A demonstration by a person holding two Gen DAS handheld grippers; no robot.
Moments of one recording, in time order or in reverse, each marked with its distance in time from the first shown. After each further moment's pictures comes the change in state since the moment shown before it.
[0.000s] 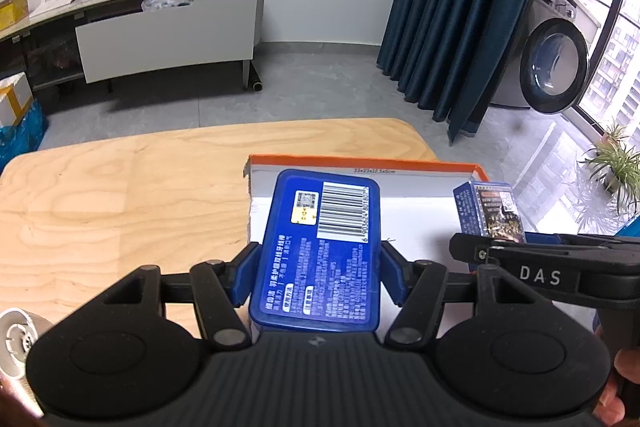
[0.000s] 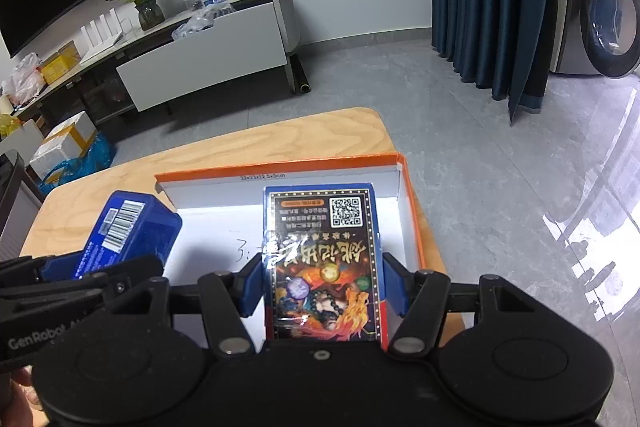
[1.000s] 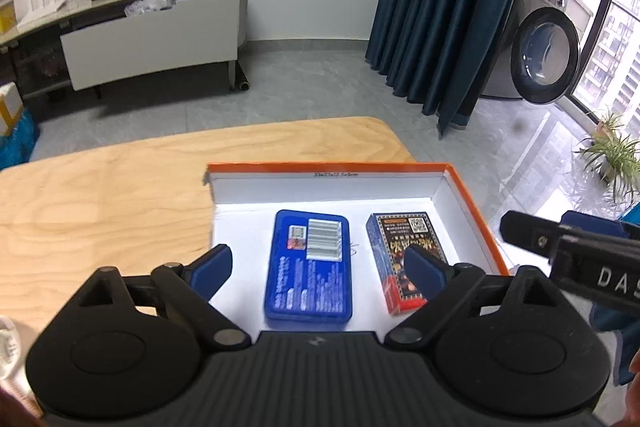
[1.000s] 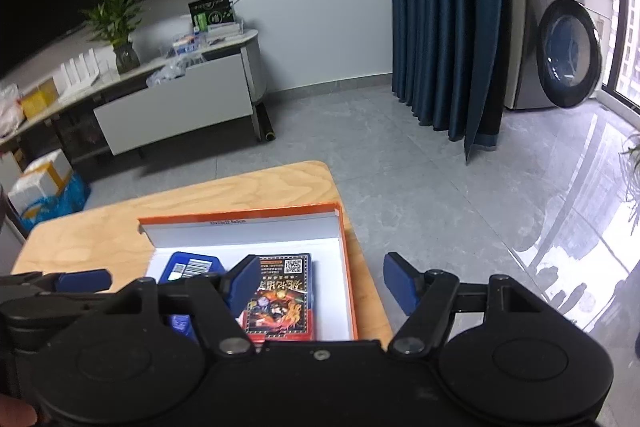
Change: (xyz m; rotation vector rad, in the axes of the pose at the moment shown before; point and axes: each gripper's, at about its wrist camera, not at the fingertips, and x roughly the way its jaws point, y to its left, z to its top) left arm -0.007 -0.027 0.003 0.037 0.004 0.003; right arm -0.063 -0.016 -0.001 0.031 -0.156 -0.098
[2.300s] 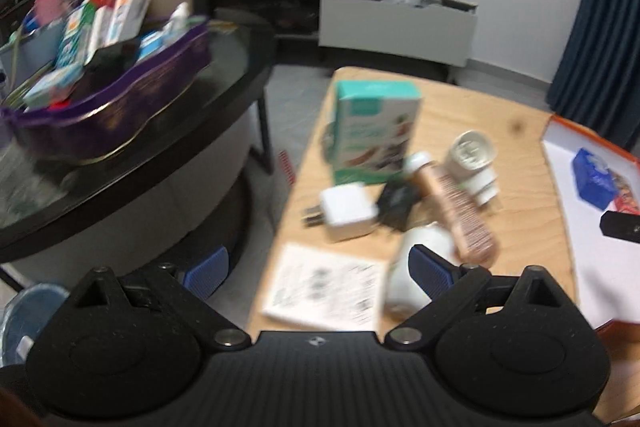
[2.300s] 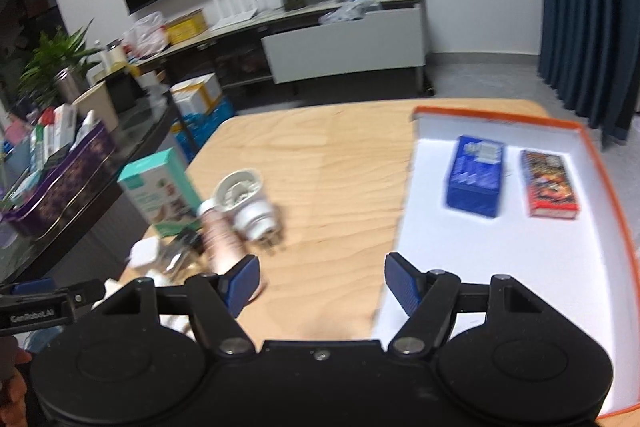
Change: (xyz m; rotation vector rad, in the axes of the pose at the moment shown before) left arm -0.178 0.212 -0.162 -0.307 -0.018 0.433; right arm -0.085 0.184 -0.110 -0.191 0.128 0.371
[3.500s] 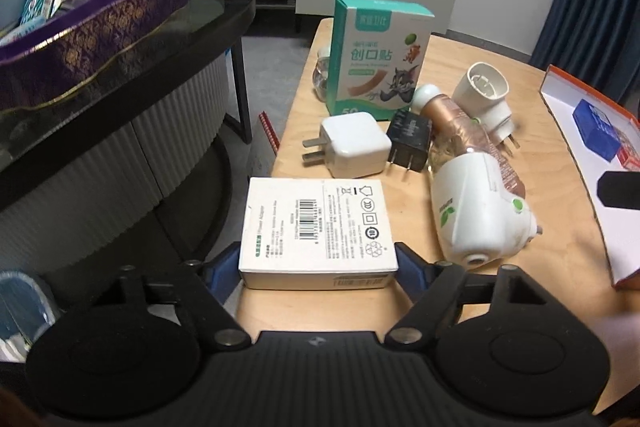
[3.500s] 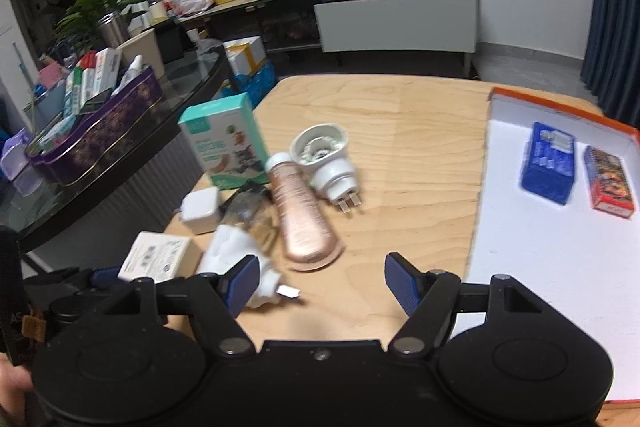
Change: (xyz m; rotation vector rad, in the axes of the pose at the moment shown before) left arm 0.028 0.024 -0.041 0.051 0.047 -0.088; right arm 0.015 0.057 -0.018 -0.105 0.081 0.072
